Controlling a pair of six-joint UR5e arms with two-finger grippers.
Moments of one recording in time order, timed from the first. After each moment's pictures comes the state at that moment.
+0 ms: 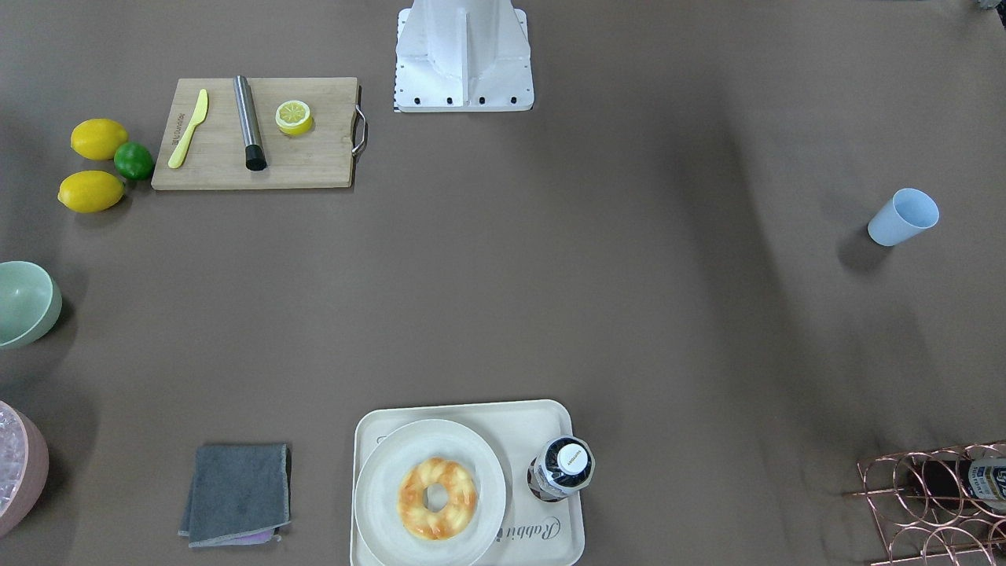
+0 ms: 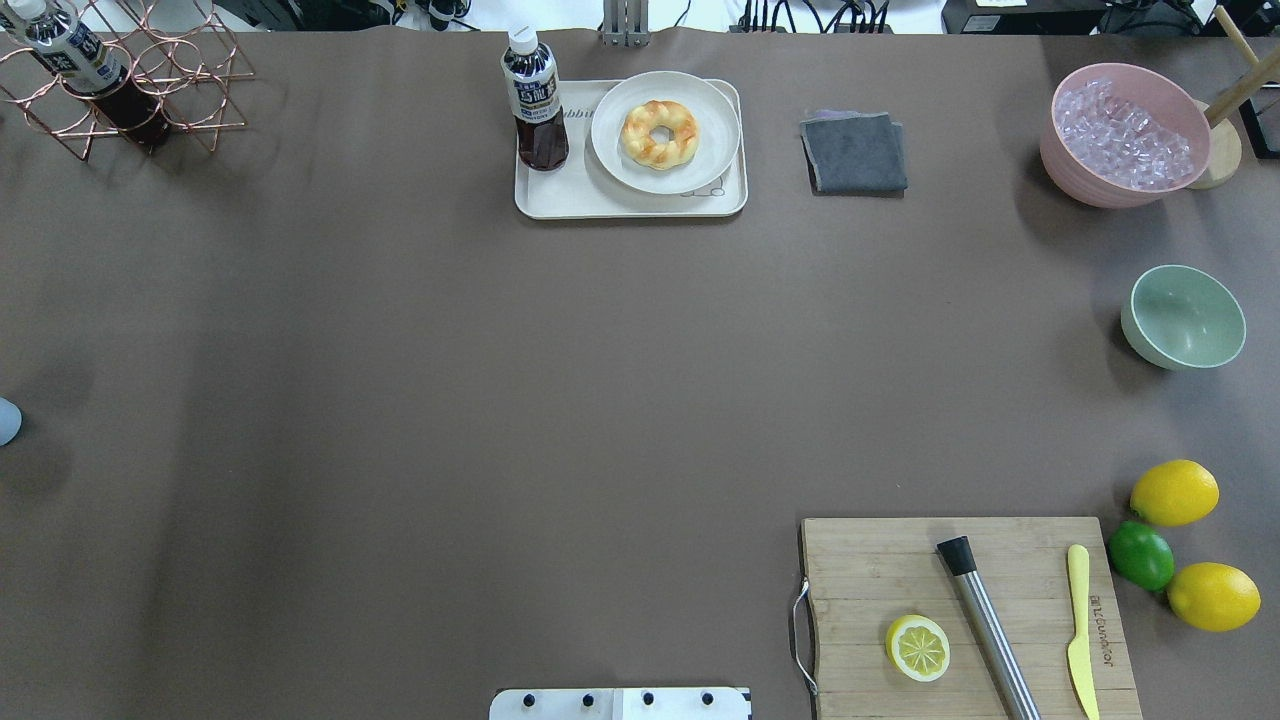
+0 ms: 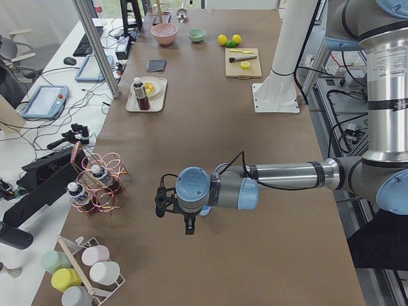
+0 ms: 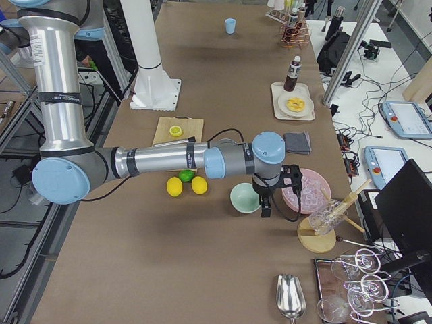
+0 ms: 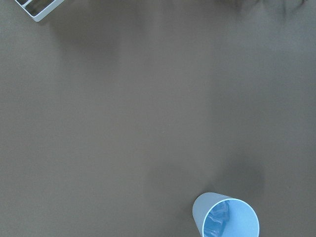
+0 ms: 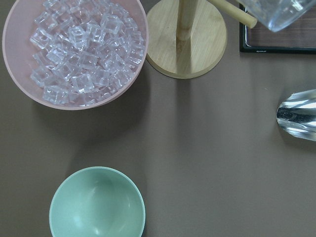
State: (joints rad) left arm -1.65 -1.42 -1.66 -1.72 -2.50 -0.08; right arm 1.56 -1.50 1.64 -1.52 2.35 0.12
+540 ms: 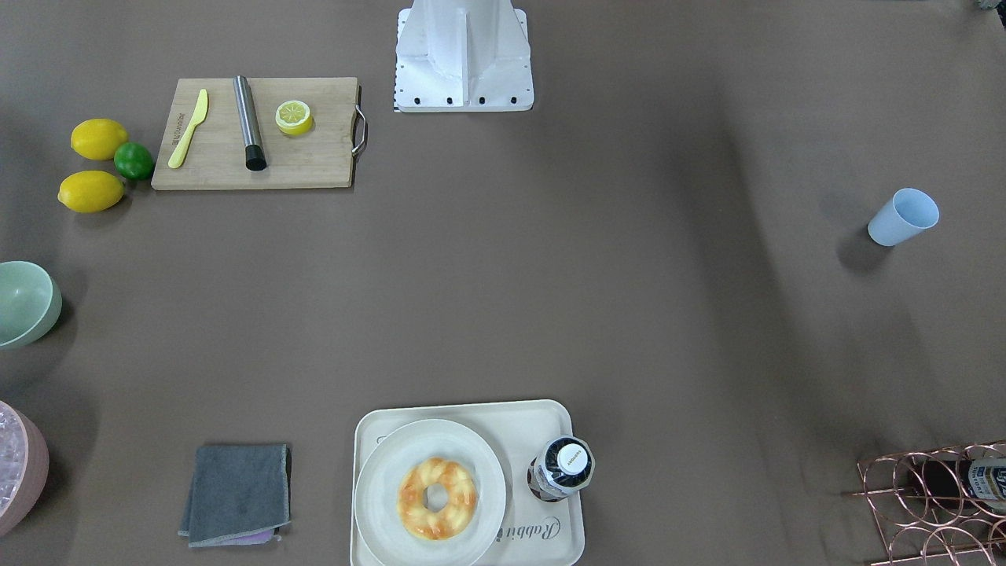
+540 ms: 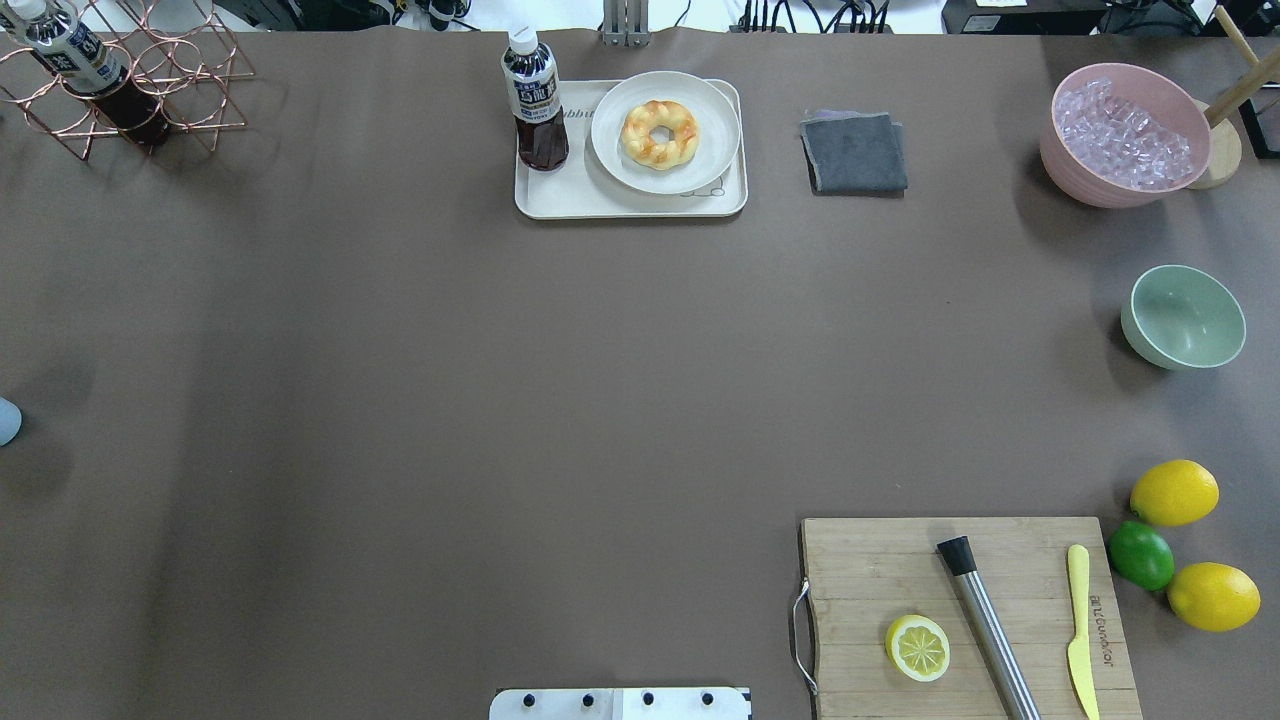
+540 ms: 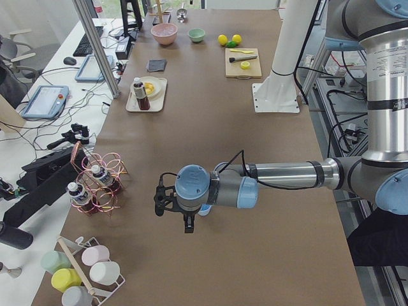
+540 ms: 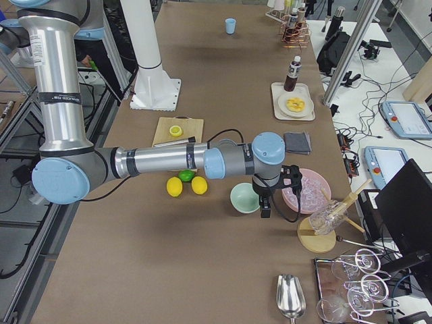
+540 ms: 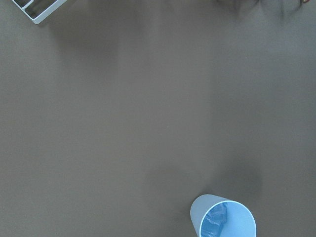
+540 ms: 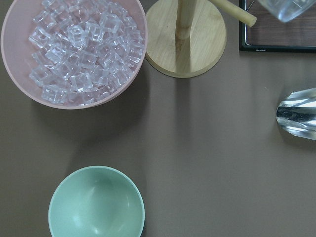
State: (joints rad) left arm -1.65 -1.43 -1.67 -1.72 -2.50 -0.11; right arm 1.56 -1.50 1.63 -1.52 2.35 0.12
